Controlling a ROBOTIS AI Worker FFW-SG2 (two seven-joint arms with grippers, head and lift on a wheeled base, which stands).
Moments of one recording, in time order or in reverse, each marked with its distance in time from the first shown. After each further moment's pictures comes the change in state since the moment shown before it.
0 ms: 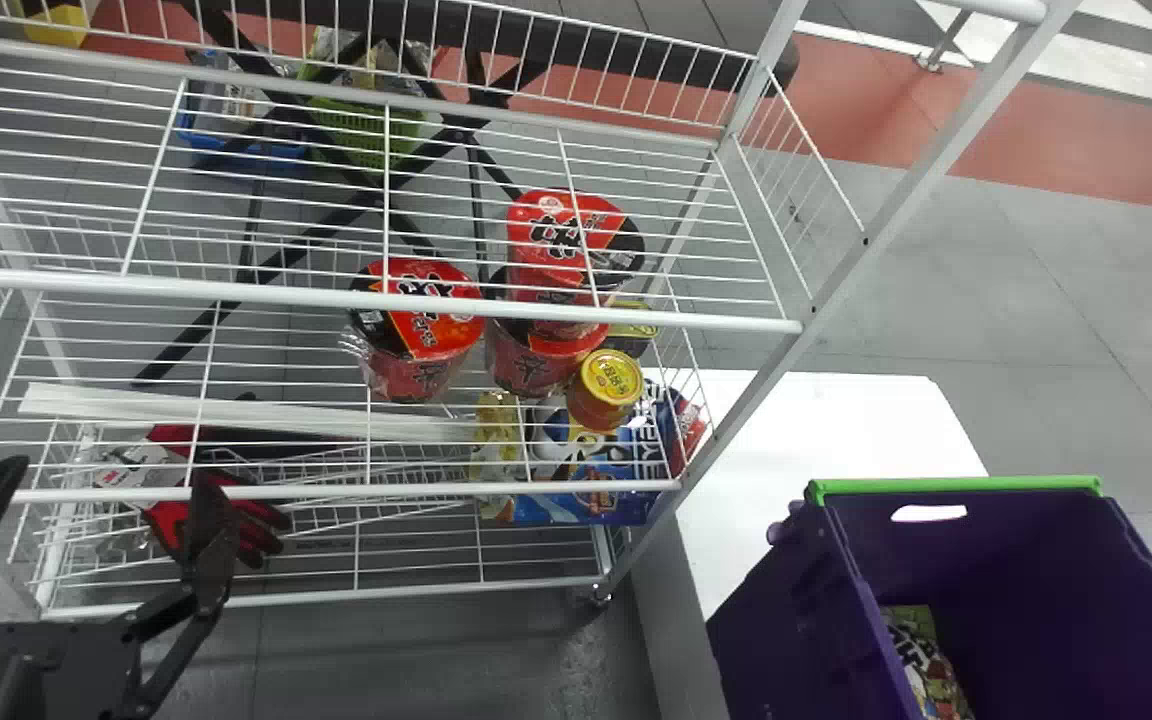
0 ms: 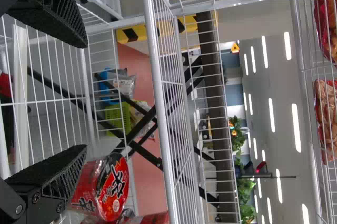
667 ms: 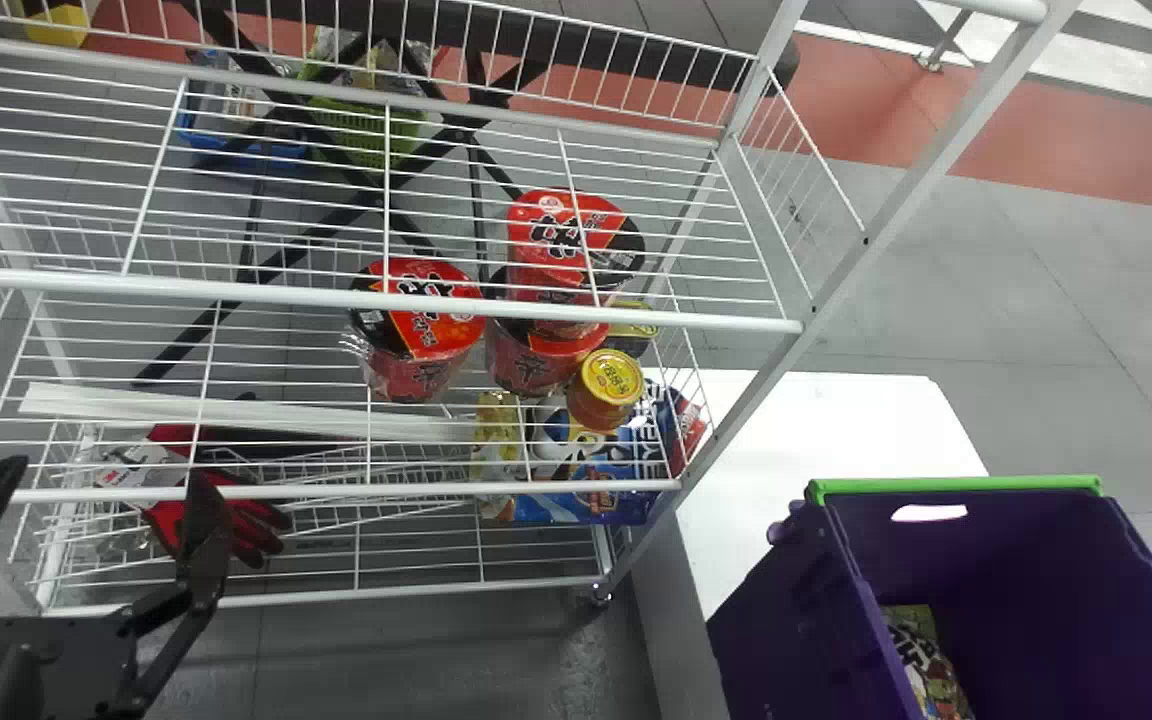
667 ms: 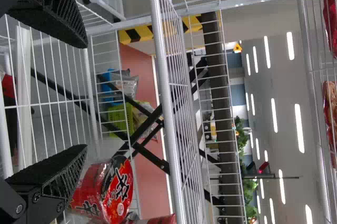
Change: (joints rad) left arm -0.020 0.000 0.009 0.030 0.024 -0.016 -0.009; right arm 0.031 0.007 0.038 0.049 0.070 0.069 -0.028
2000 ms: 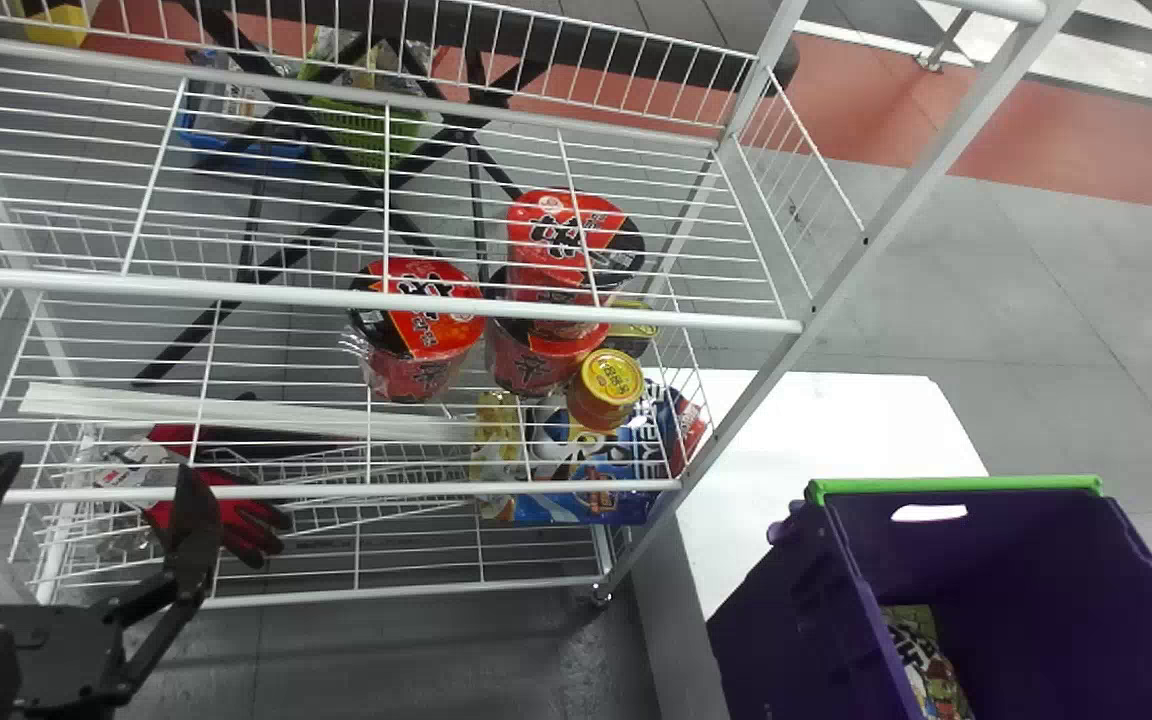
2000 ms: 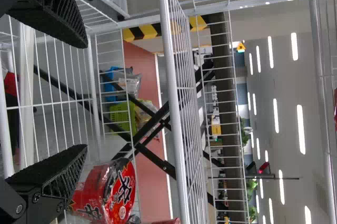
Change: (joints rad) left arm -0.033 0.003 0.029 0.045 0.056 -0.020 -0.040; right arm 0.073 0.100 -0.105 0.035 -0.089 -0.255 -0.138
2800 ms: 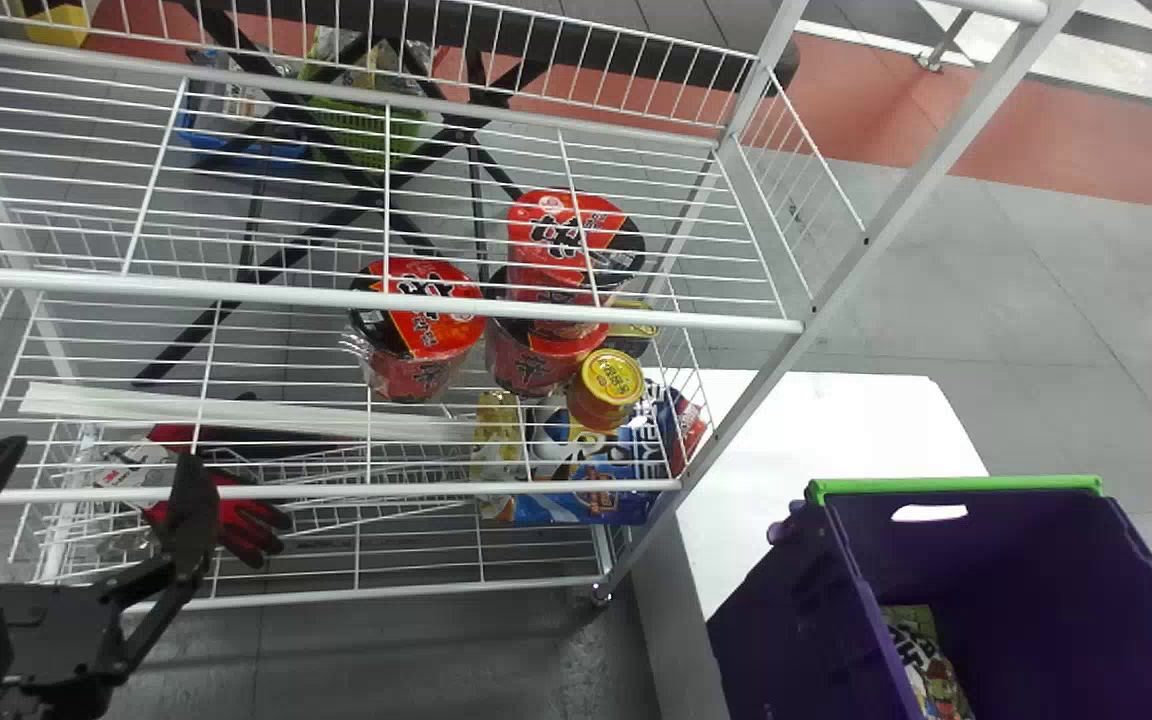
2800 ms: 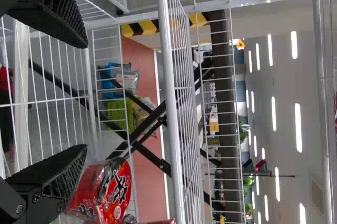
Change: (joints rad) left arm -0.025 0.000 0.012 0.015 0.026 -0.001 -0.022; right arm -0.015 0.034 0.010 0.049 -0.017 -0.089 -0.092
